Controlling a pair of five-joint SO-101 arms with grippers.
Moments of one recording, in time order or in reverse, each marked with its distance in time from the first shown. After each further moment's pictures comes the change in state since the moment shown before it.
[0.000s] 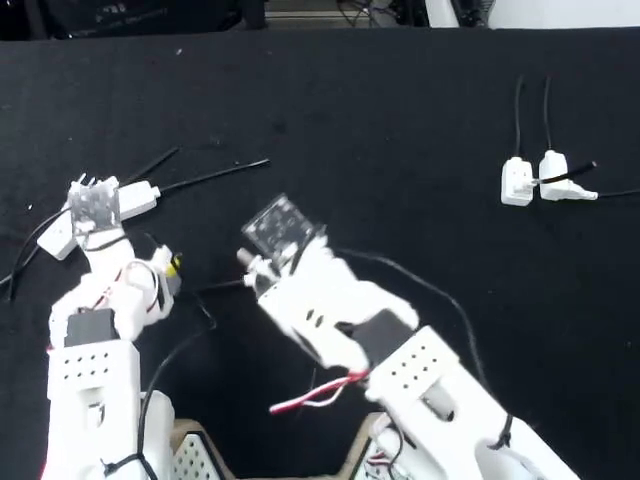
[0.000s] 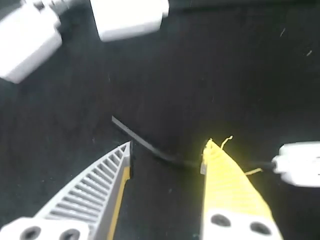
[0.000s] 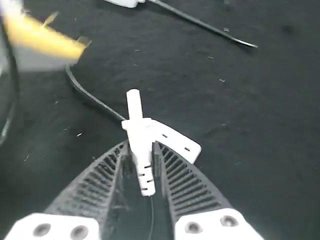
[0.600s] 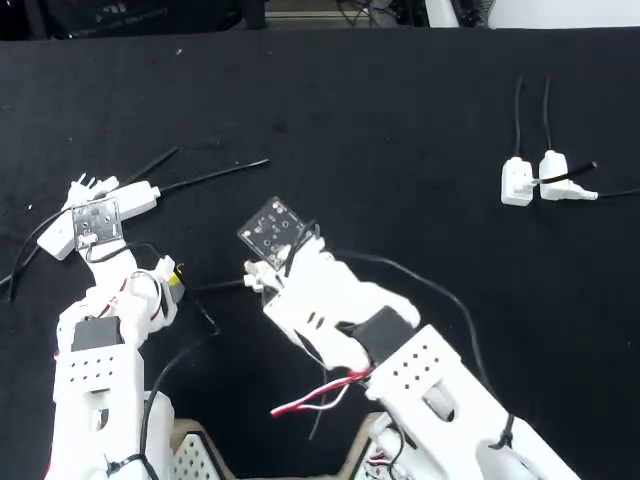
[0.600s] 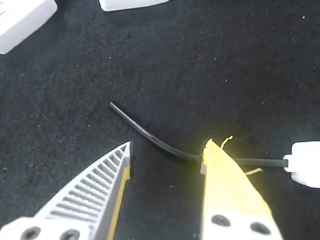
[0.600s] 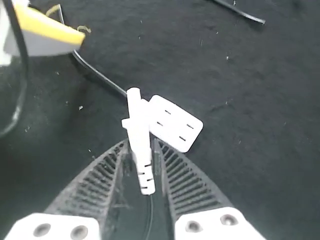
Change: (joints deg) left arm -0.2 0.0 5.9 -4.1 2.8; right arm -1.0 0.0 -0.1 5.9 2.5
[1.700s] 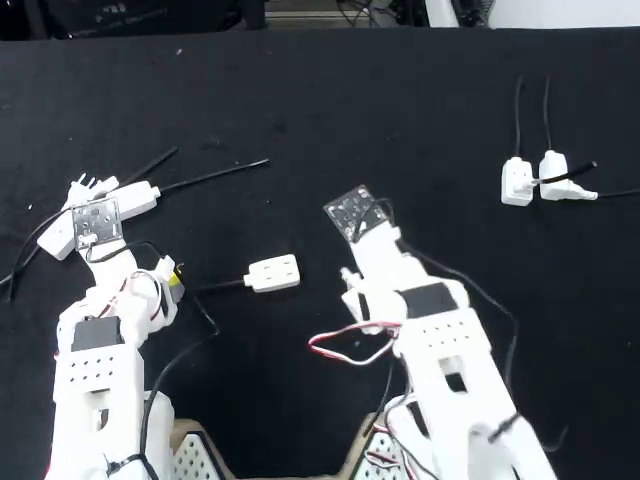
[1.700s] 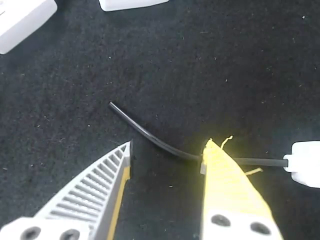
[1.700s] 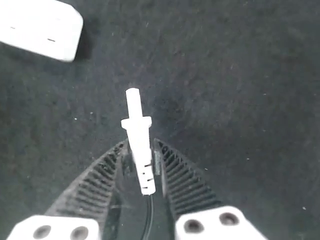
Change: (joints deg) left arm 0.0 0.0 0.0 0.0 0.0; right arm 26.4 8.3 3.9 5.5 11.2
